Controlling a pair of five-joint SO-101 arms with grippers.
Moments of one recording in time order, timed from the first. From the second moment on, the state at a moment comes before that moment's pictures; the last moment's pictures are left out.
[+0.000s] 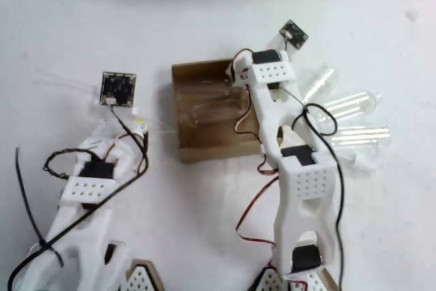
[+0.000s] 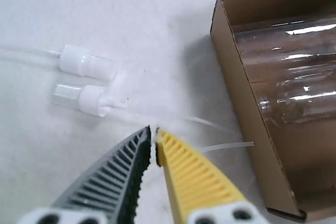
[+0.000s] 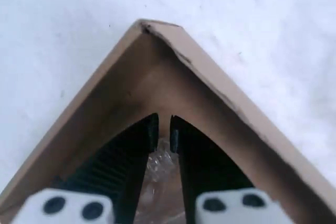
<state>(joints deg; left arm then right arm) -2.7 -38.7 70.6 21.3 0.7 -14.2 36.8 -23.0 61.3 -49.2</state>
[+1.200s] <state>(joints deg) -2.7 -38.7 70.6 21.3 0.7 -29.0 19.8 -23.9 60.9 -38.4</state>
